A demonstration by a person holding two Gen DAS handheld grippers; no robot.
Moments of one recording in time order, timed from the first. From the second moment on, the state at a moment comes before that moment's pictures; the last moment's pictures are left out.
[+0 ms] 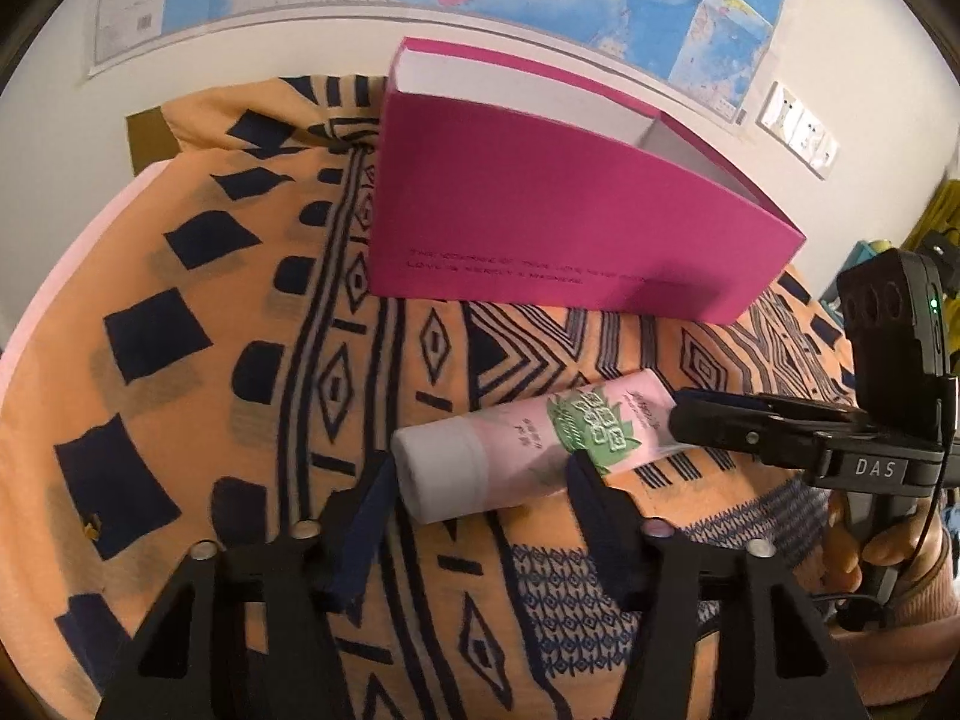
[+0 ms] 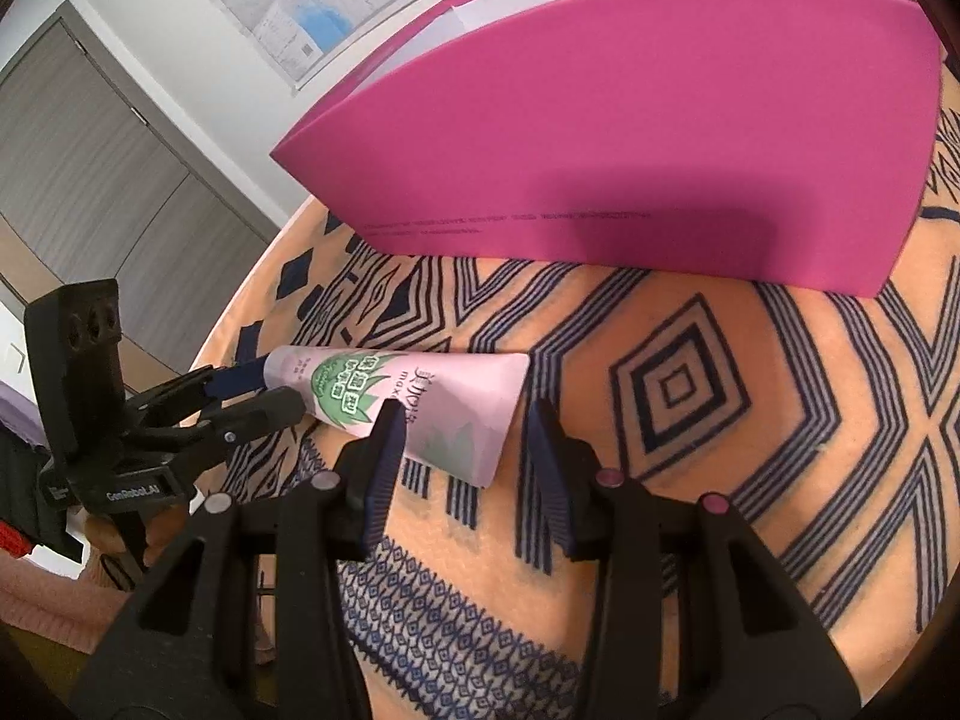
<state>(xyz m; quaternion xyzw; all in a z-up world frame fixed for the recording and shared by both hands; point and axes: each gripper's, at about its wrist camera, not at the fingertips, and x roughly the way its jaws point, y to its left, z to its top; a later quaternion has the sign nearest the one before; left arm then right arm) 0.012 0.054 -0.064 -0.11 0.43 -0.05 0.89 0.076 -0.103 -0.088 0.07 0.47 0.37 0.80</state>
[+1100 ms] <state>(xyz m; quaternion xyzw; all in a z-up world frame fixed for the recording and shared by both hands) 0.023 0.016 -0.048 -0.08 0.41 -0.09 0.90 0.061 -0.150 -0.067 0.08 0.44 0.34 0.83</state>
